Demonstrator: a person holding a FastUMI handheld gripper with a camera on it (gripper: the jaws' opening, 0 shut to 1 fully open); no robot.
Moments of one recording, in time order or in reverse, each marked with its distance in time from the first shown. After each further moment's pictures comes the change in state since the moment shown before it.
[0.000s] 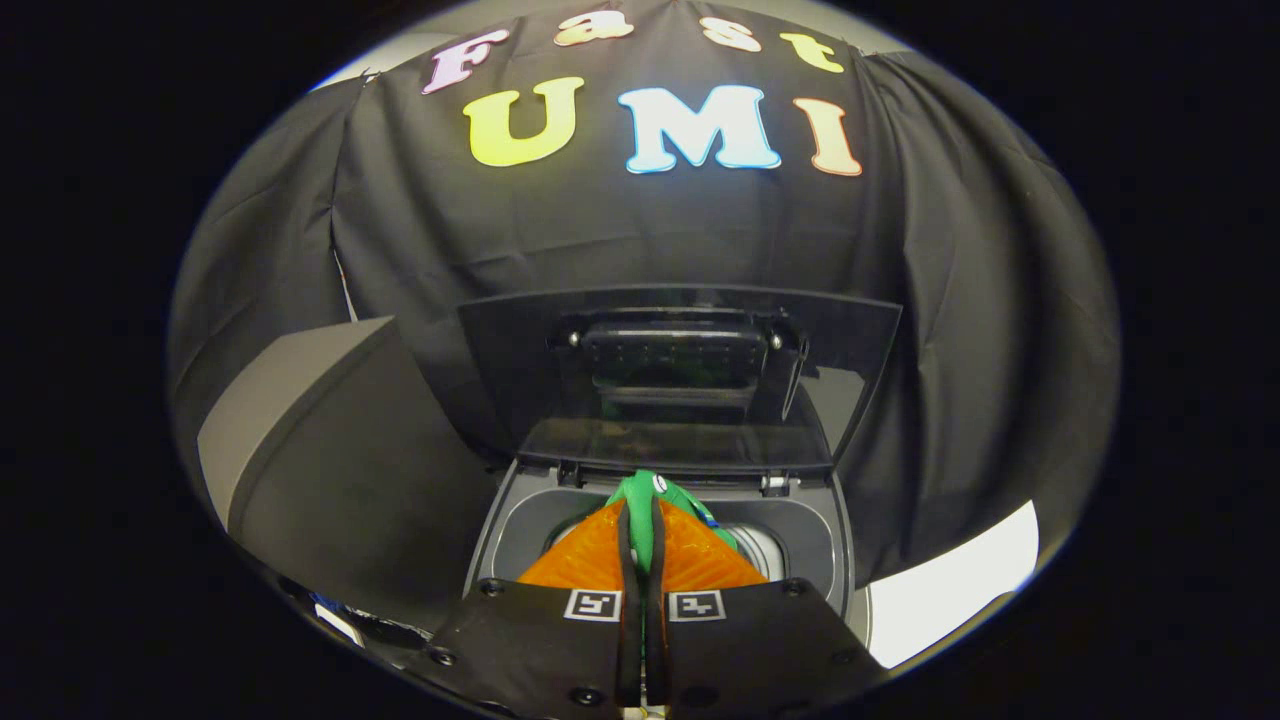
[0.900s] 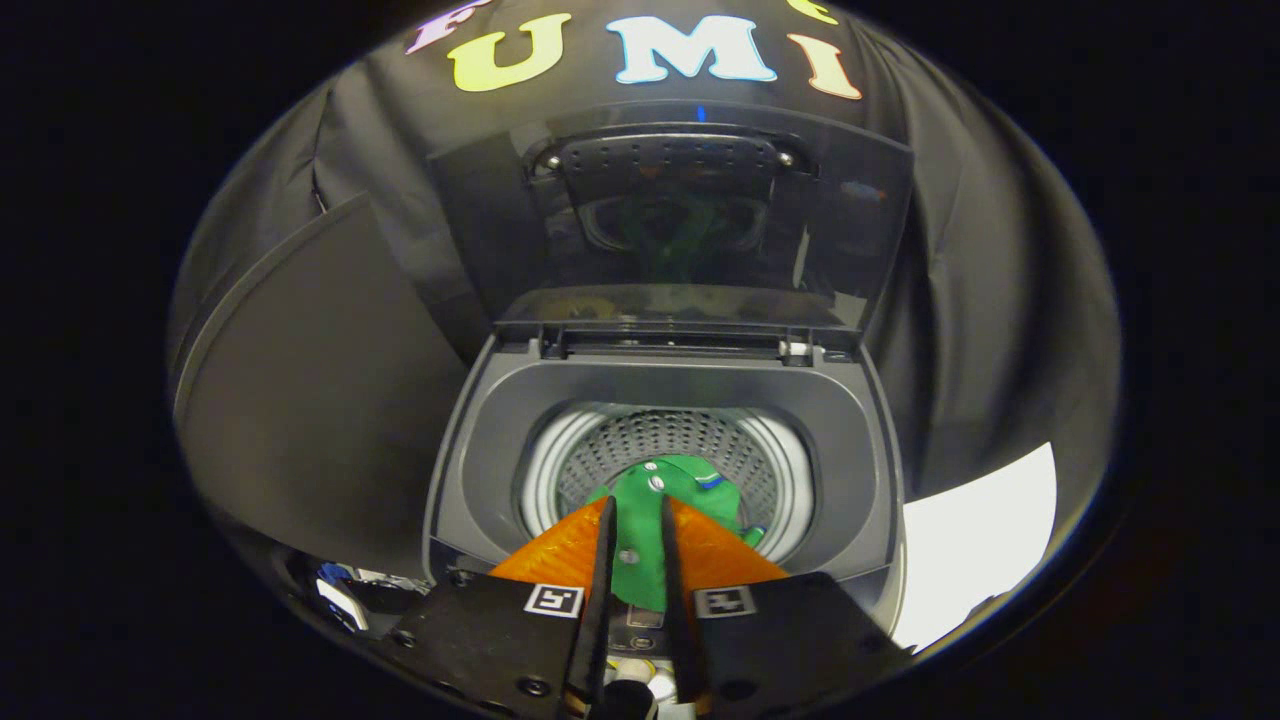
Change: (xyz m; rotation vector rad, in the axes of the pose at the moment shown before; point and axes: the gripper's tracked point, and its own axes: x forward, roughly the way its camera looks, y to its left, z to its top) arm 0.014 0.006 -0.097 0.023 0.207 0.003
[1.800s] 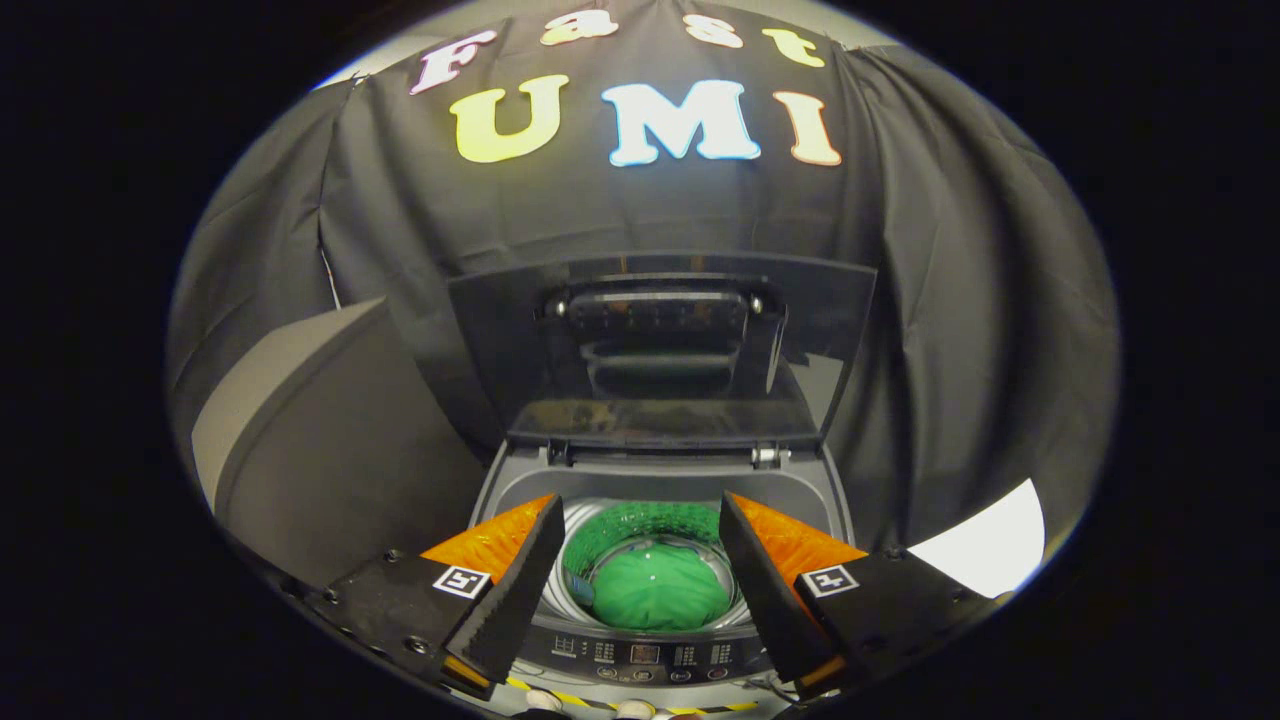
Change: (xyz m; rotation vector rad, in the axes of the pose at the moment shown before) arm -0.047 0.002 0.091 0.010 -0.268 -0.039
